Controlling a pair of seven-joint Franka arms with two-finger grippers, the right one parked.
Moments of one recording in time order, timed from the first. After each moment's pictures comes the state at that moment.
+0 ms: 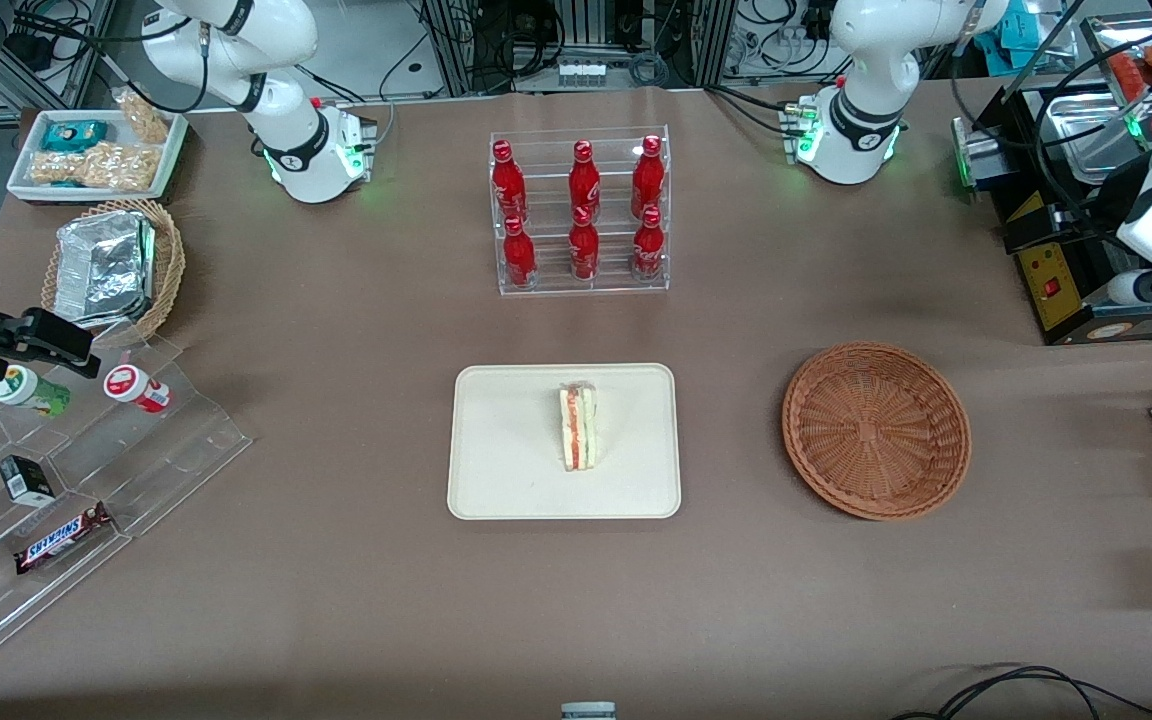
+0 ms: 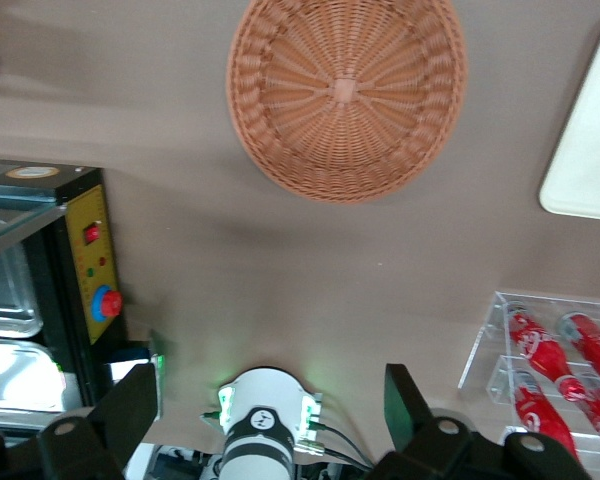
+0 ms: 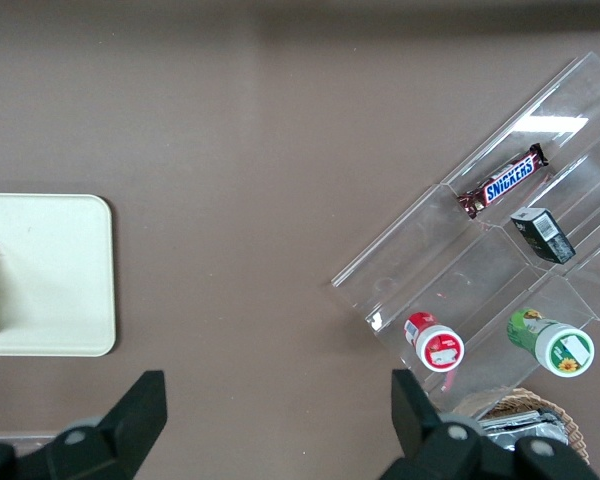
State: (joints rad) arm 0.17 0.03 -0.20 -1.50 -0.01 1.25 -0.17
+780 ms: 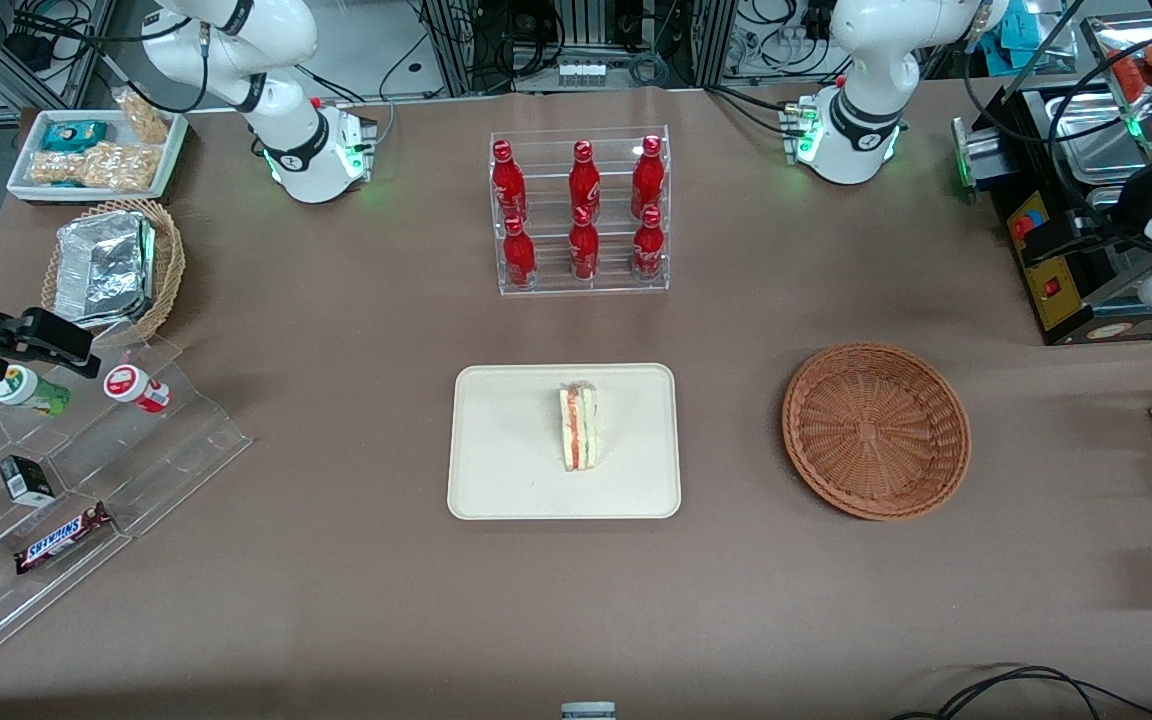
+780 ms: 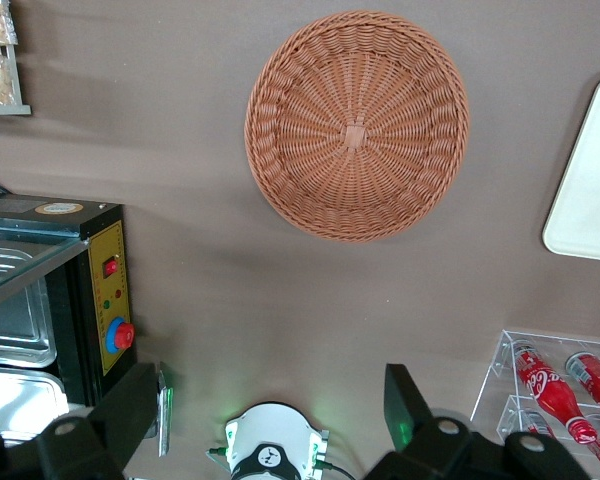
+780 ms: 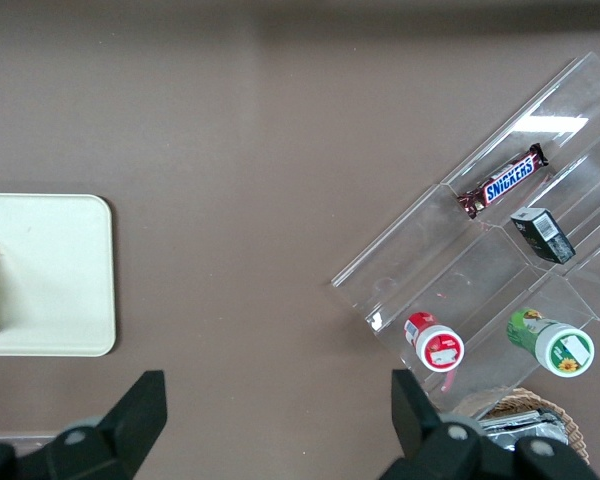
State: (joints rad) arm 0.16 0.03 -0.20 -1.49 0.03 1.32 -0.16
